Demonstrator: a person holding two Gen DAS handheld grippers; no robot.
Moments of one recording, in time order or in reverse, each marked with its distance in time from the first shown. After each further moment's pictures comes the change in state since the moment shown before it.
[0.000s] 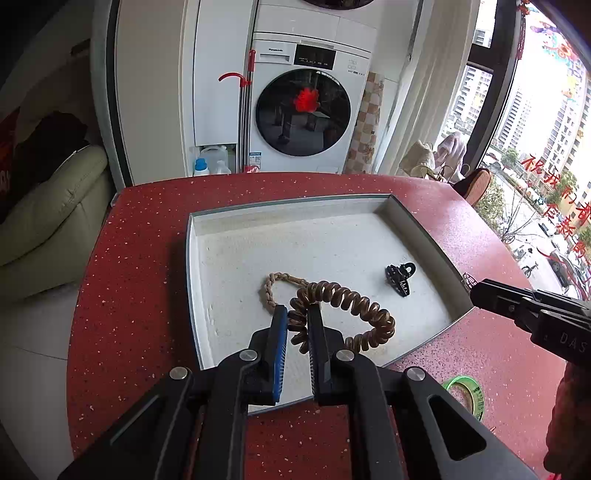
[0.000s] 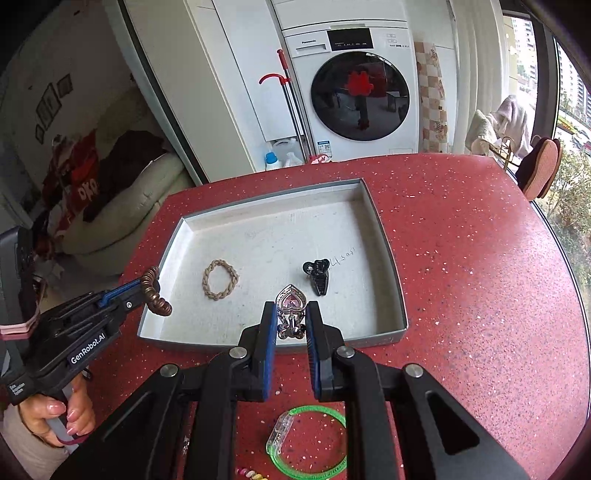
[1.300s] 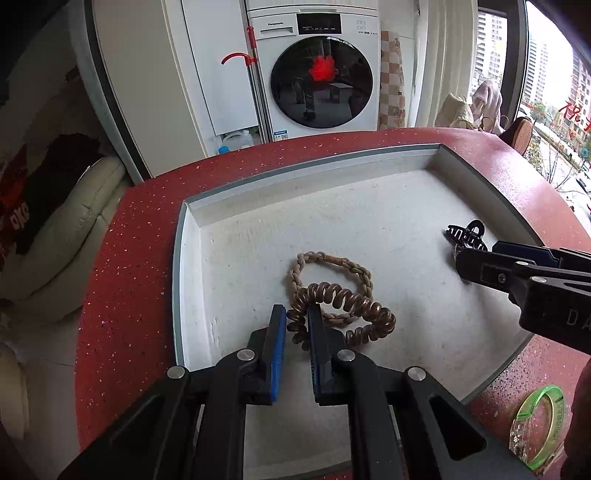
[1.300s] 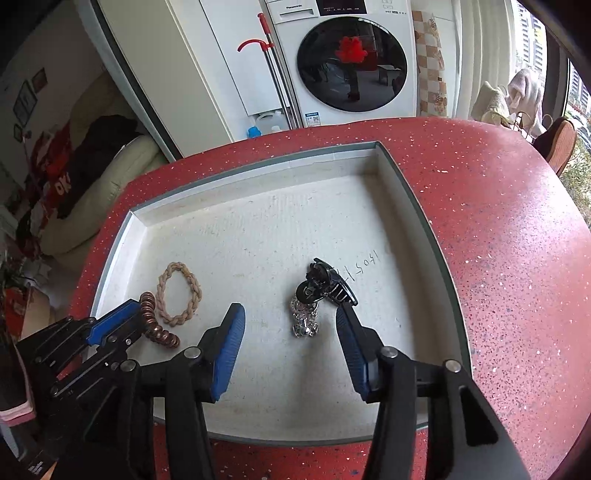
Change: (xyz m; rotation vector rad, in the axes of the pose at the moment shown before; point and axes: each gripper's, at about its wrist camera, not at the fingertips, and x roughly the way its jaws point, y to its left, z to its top) left arm 0.069 -0.012 0.003 0.112 0.077 0.203; right arm 0.089 -0.008 0.015 0.043 0.083 -0.040
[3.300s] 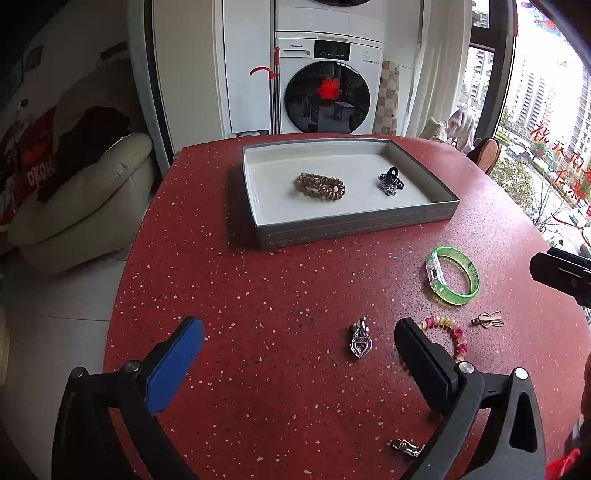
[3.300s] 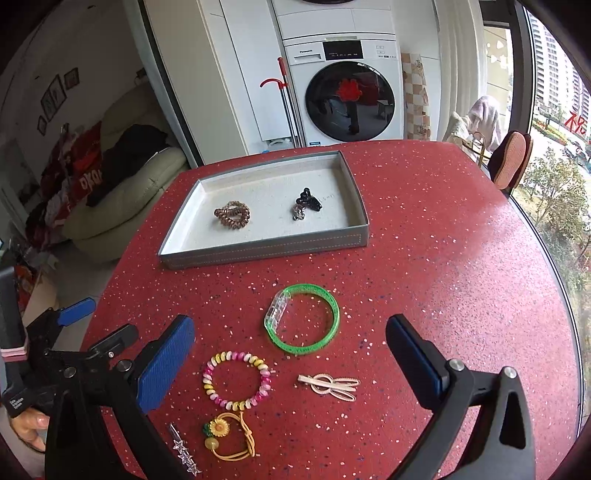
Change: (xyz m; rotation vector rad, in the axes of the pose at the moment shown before) left arm -0.159 0.013 -0.145 -0.110 -0.056 -0.056; right arm -0.166 -0.006 -0.139 -0.063 -0.123 -0.013
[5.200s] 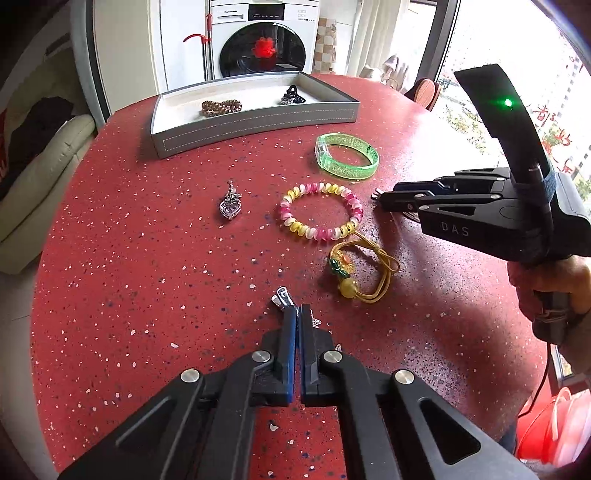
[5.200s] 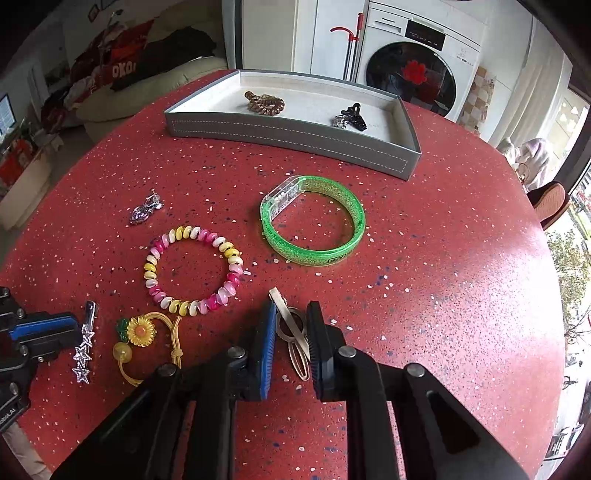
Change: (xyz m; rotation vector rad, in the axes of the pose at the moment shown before) left arm -0.019 -0.072 -0.089 0.107 0.145 -0.190; right arm 0.051 0.010 -0.063 -0.353 0.183 -0.041
